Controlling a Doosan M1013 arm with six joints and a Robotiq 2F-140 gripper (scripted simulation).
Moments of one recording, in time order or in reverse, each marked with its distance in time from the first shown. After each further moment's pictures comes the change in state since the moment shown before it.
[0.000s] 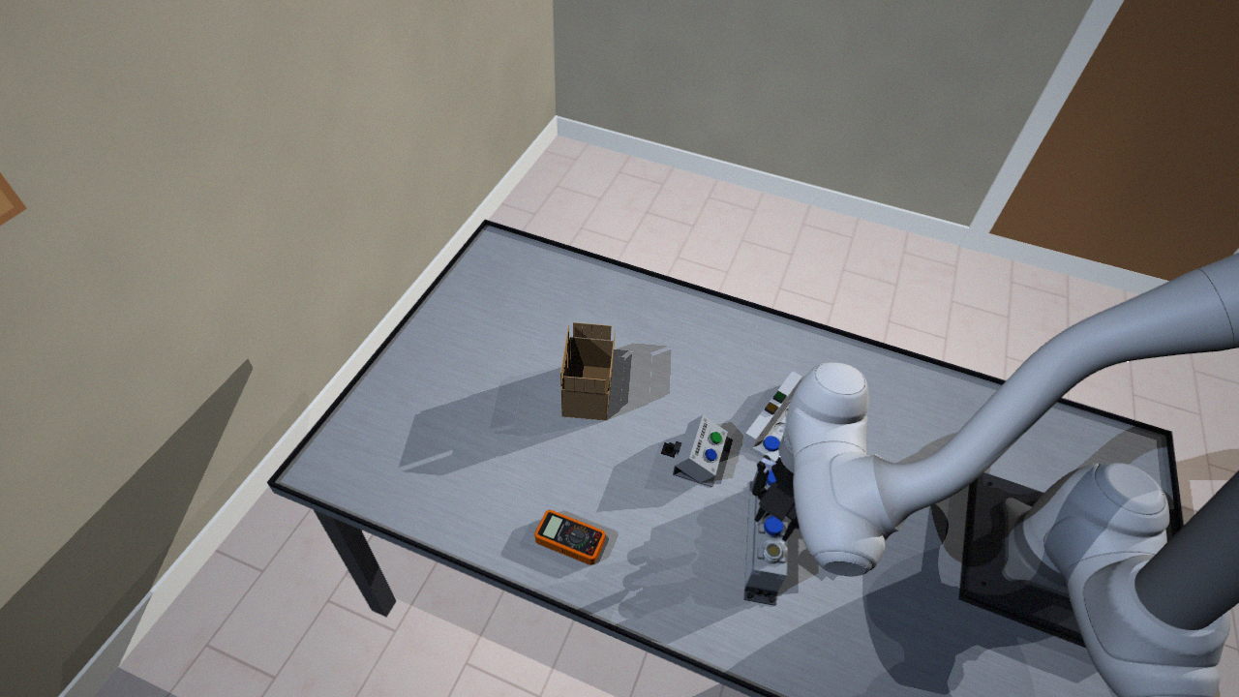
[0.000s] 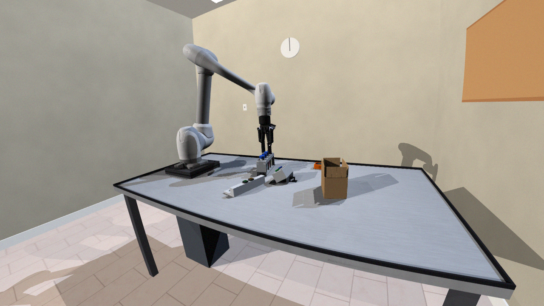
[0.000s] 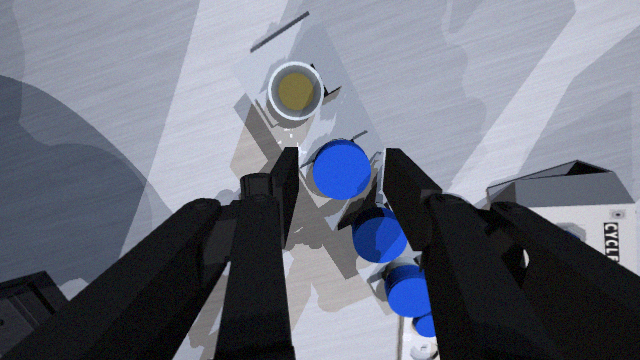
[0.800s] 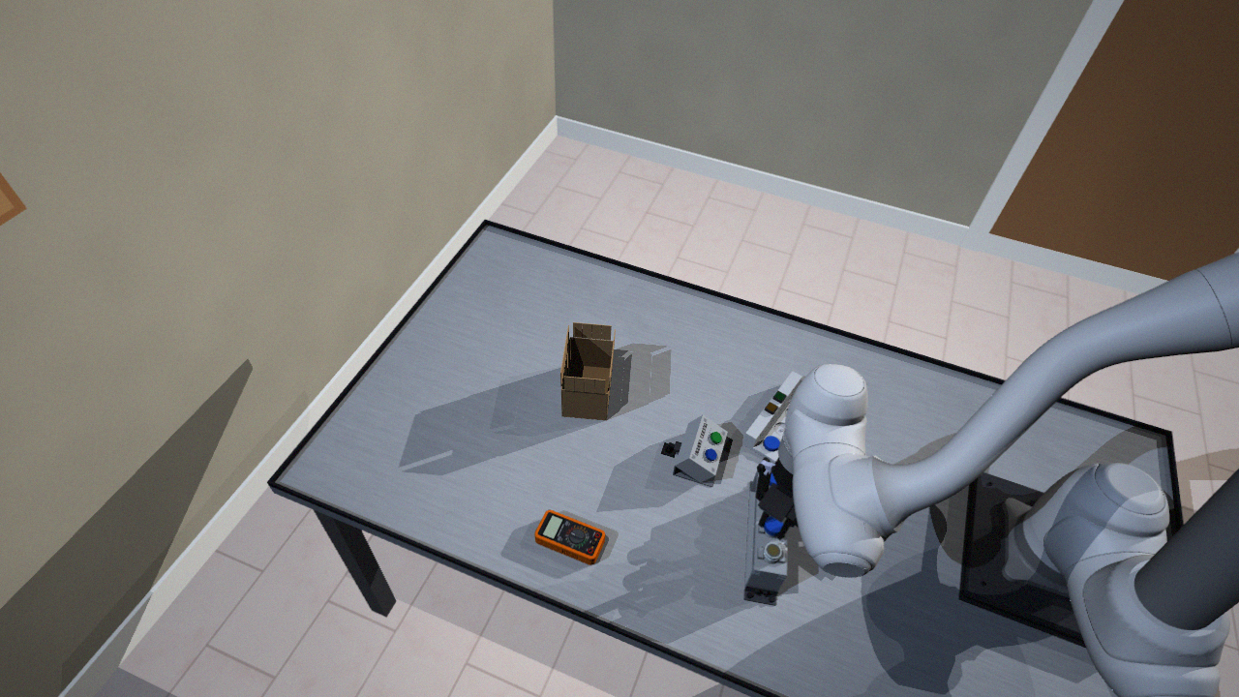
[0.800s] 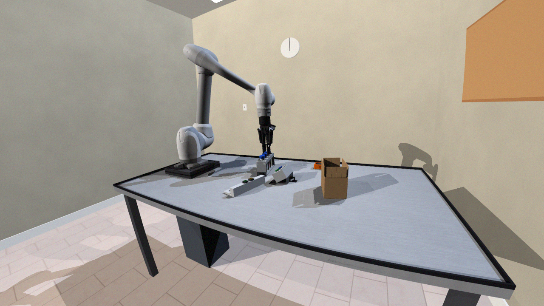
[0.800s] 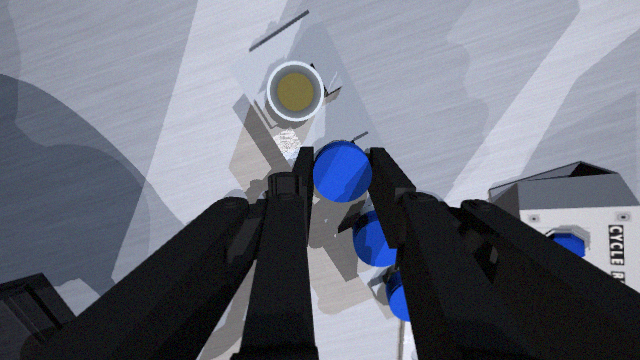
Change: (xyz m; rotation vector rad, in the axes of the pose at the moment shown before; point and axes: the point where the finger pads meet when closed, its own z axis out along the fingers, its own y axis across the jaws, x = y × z) arm 0.000 0.000 0.004 0.000 0.000 0.000
